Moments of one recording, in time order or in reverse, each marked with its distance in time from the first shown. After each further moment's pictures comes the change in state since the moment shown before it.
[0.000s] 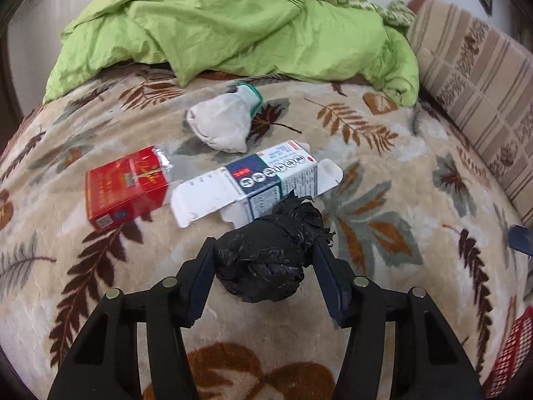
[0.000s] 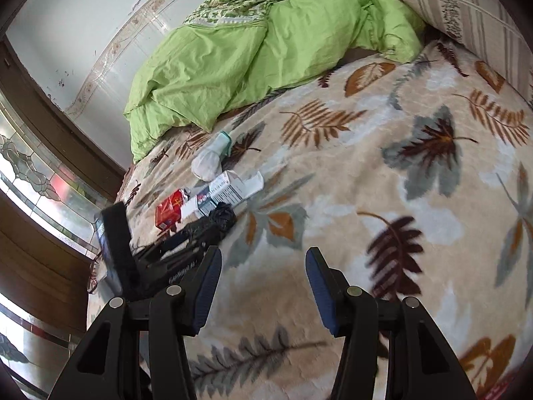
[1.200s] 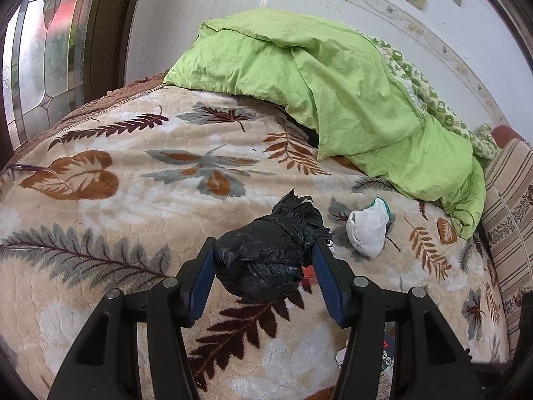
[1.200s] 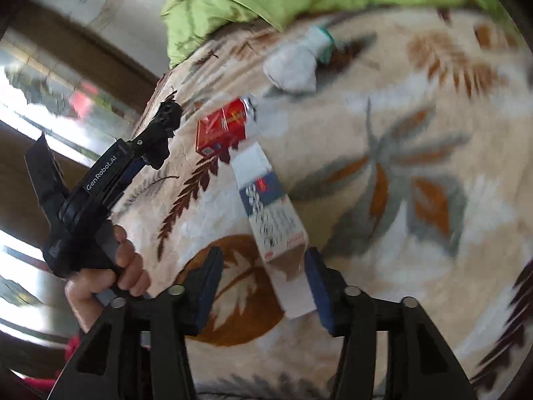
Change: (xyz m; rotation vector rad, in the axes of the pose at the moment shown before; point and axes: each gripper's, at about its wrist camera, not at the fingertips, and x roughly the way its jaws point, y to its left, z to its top) left arm -0.060 0.128 0.013 -0.412 -0.245 0.189; right arm 0.120 0.082 -0.005 -0.213 0.371 0.143
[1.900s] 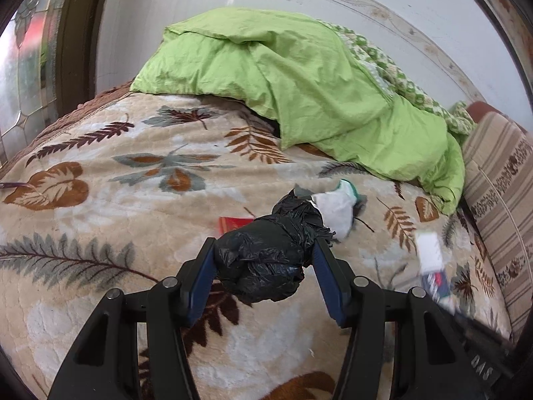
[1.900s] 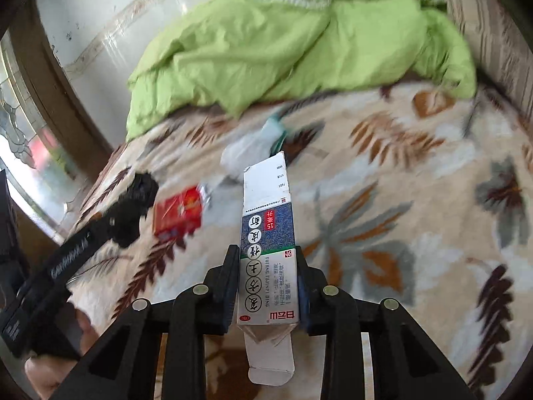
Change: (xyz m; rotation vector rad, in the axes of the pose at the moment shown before) left arm -0.007 -0.034 -0.012 0.106 0.014 -0.086; right arm -0.013 0.015 0.000 0.049 -0.419 -0.313
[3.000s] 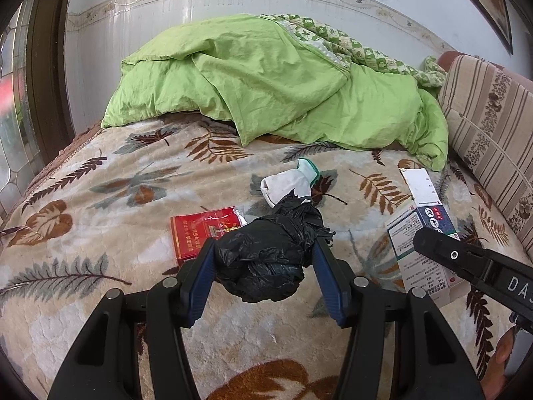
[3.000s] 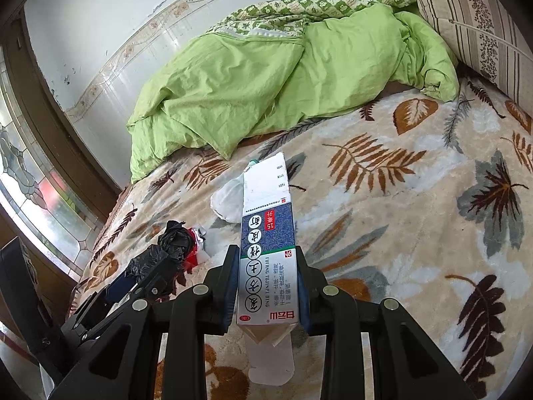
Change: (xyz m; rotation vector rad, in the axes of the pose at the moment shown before) left arm -0.003 -0.062 -0.026 0.211 -0.019 0.023; right arm -0.018 -0.034 0.012 0.117 -0.089 0.079
